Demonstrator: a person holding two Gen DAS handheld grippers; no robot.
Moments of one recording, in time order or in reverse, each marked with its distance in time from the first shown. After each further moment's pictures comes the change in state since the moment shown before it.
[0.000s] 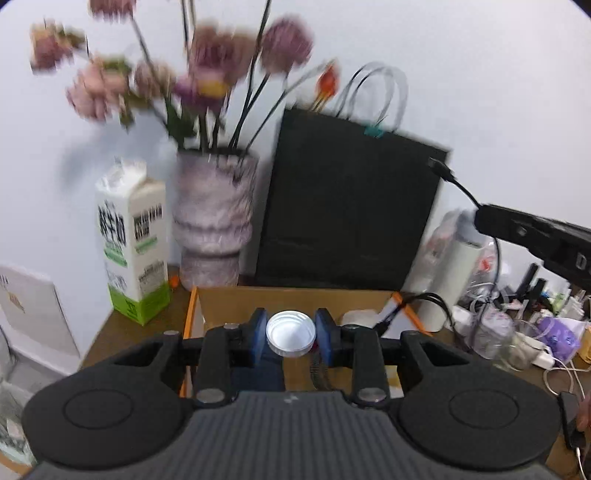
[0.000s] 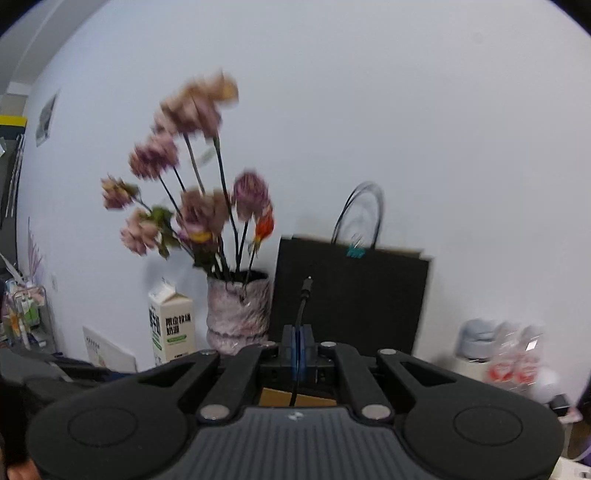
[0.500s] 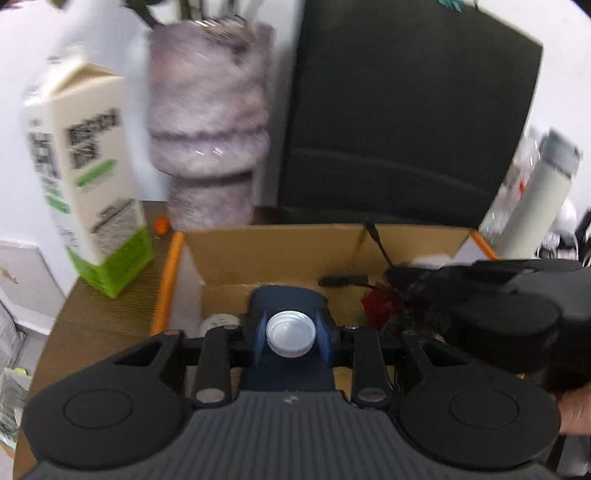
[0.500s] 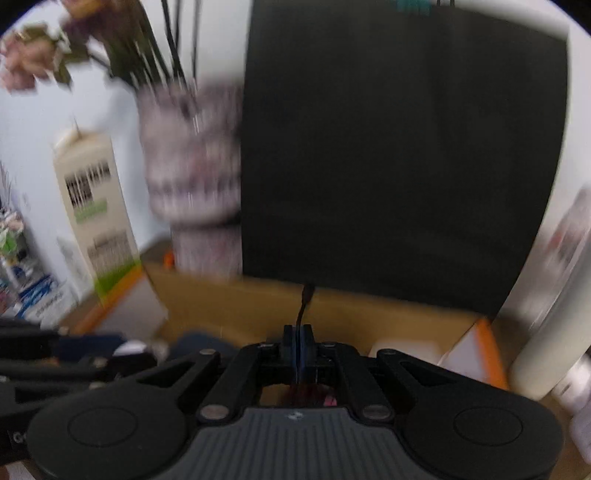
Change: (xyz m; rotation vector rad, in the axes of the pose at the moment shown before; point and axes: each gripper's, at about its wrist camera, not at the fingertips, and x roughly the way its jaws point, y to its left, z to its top) left arm 0.141 0.015 -0.017 0.061 0.230 0.064; right arm 0.227 -0.013 -0.108 0.075 0.451 0.038
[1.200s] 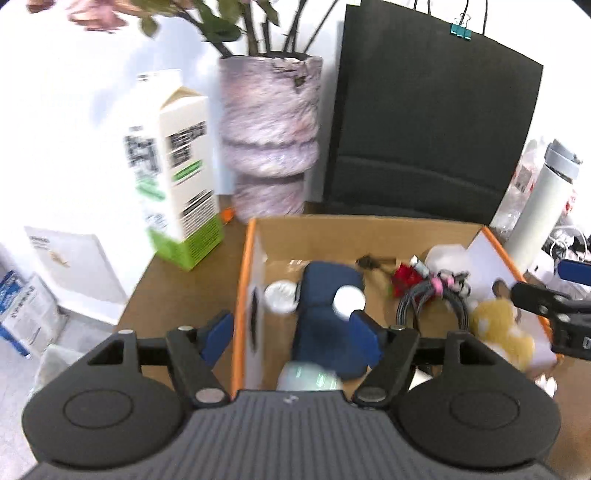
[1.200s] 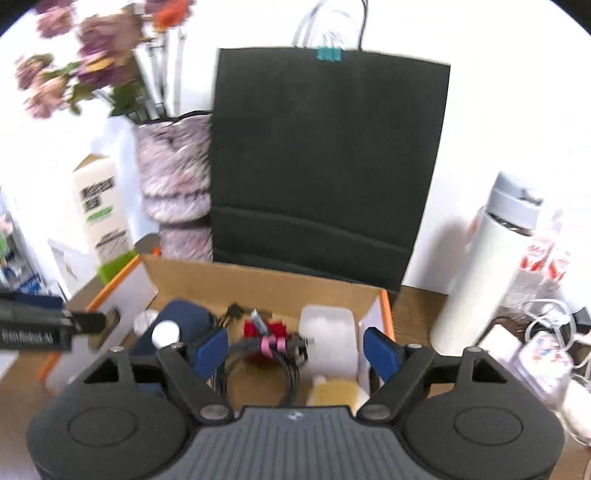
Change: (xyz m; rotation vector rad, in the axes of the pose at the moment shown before) left arm -0.091 0.016 -0.023 -0.053 0.000 0.138; right arm -0.117 -0.021 -0.028 -0.017 -0.038 -0.101
